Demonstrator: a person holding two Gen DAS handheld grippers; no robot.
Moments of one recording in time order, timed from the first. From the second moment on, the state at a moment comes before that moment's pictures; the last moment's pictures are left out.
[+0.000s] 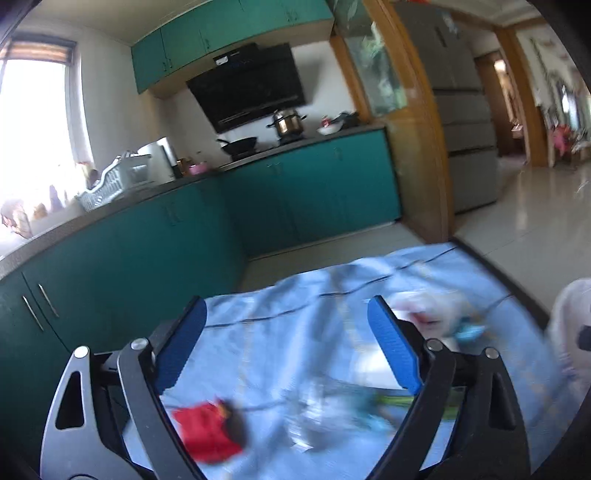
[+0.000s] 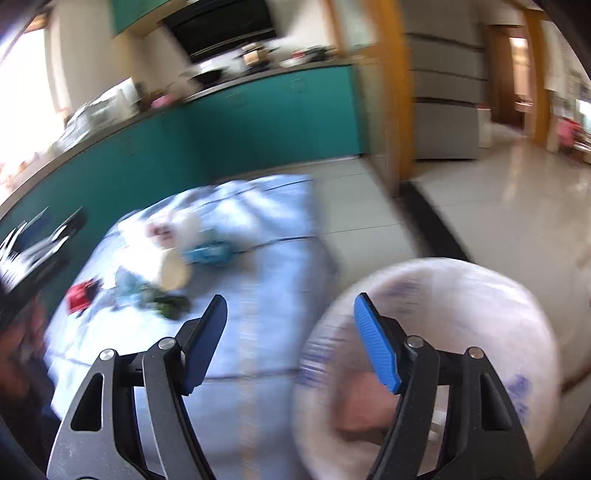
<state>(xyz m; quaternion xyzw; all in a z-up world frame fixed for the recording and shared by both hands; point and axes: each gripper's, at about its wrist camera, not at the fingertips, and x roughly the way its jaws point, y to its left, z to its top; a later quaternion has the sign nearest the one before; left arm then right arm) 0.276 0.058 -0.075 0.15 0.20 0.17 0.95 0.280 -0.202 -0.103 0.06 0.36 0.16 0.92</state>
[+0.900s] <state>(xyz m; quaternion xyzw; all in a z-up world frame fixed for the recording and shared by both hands) 0.256 0.208 -0.119 -0.04 0.40 0.20 0.90 0.277 -0.106 -0.131 -0.04 0.43 0.33 0.84</state>
